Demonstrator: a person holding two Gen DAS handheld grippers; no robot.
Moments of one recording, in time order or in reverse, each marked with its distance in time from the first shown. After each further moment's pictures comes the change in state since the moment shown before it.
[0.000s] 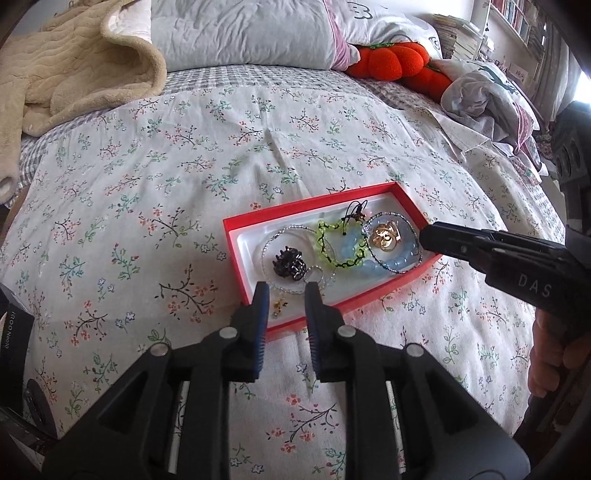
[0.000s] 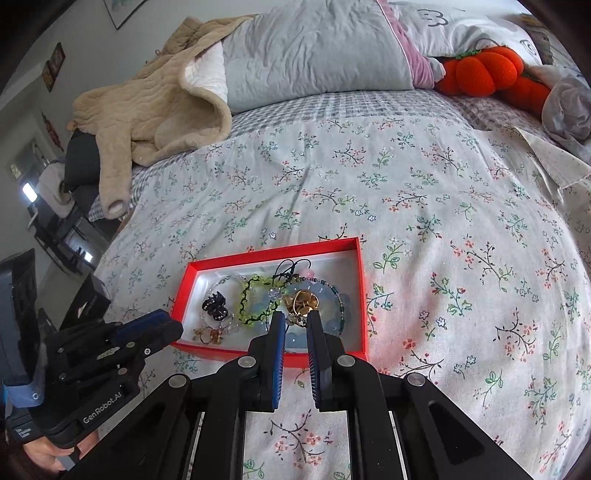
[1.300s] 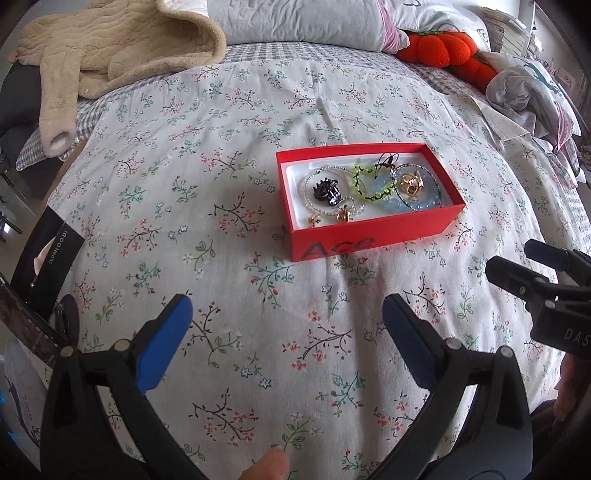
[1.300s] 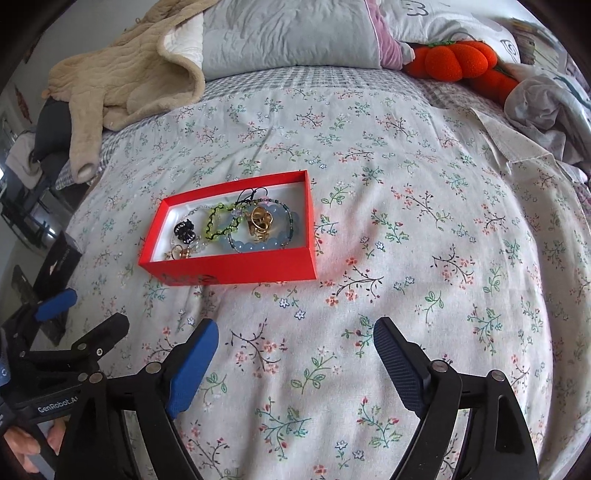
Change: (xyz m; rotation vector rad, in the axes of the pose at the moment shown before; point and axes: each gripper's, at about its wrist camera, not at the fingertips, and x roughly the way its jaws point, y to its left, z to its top) left arm -0.032 -0.010 -0.044 -0.119 0.092 0.210; right arm -0.042 -0.002 -0.046 -0.039 0.116 -0.195
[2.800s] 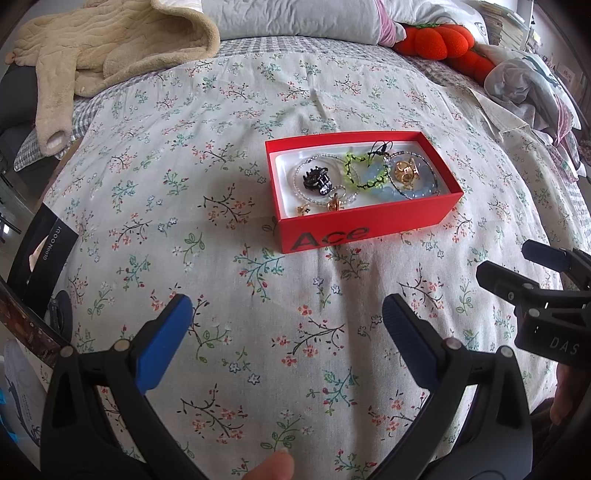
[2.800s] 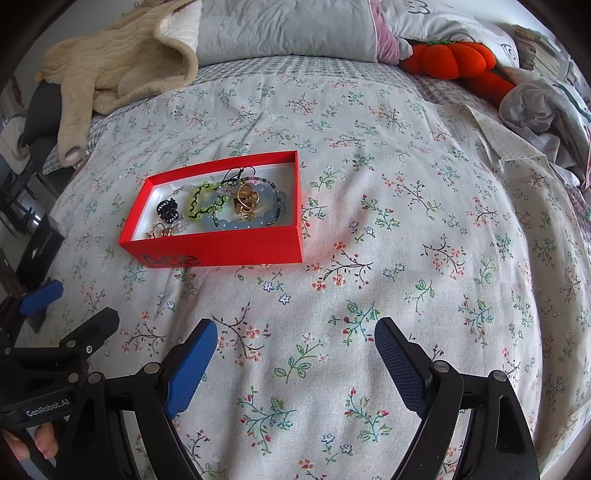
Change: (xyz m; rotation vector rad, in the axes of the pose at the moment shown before) left arm 0.005 -0.009 -0.004 0.014 0.014 -0.010; right arm 0.011 0.000 -0.007 -0.020 0.037 -0.049
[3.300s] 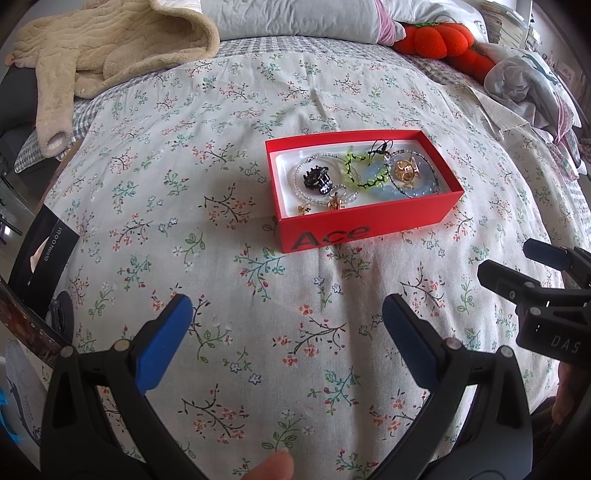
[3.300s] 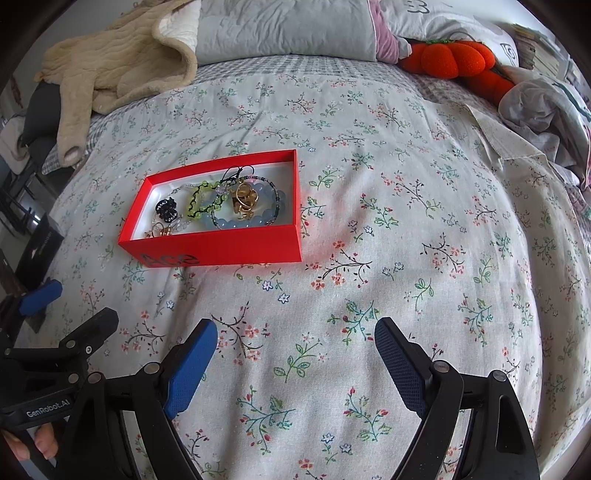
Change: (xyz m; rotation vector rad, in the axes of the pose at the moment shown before) left arm 0.000 -0.001 0.000 0.003 0.001 0.002; right arm 0.001 -0.001 0.000 0.001 0.003 0.000
